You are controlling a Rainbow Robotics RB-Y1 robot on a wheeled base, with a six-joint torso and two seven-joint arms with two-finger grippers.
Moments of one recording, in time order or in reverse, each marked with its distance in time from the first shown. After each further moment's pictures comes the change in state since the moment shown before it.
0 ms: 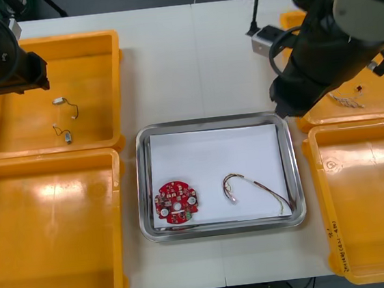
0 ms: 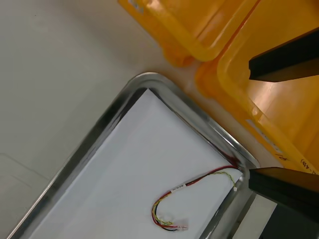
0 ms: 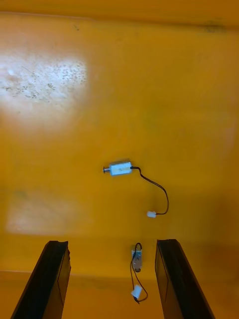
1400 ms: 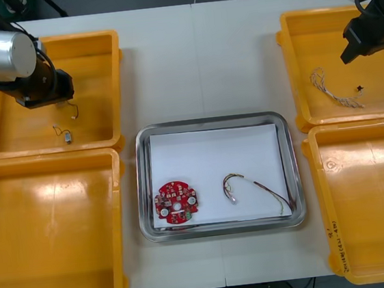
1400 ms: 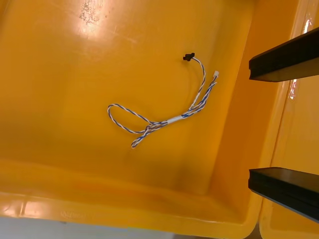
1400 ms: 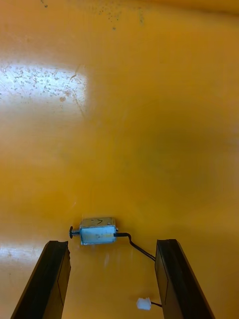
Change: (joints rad) right arm -0.043 -0.025 -0.248 0.732 0.168 -0.190 0.401; left arm 0.000 -0.170 0.000 0.261 -0.151 -0.288 0.000
